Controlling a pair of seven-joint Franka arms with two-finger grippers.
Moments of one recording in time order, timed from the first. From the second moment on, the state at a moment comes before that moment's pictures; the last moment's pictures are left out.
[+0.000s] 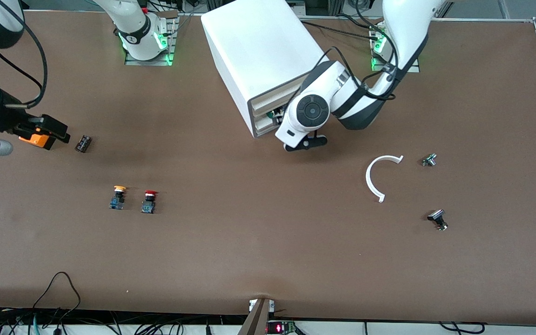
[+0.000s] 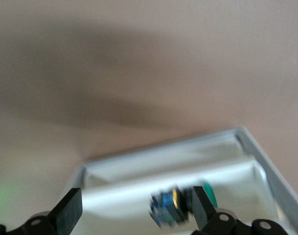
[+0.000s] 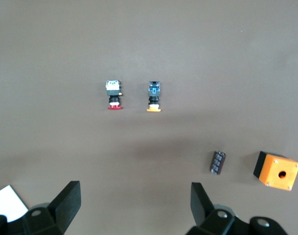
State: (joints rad) left arm -0.26 0.54 -0.48 -1.64 -0.03 1.87 -0.92; right arm 0.01 0.09 0.03 -1.57 0.01 1.66 0.13
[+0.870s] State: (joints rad) left arm 0.09 0.41 -0.48 -1.51 0.13 1.72 -0.34; right arm 0.02 0.05 0.05 -1.54 0.01 1.60 0.16
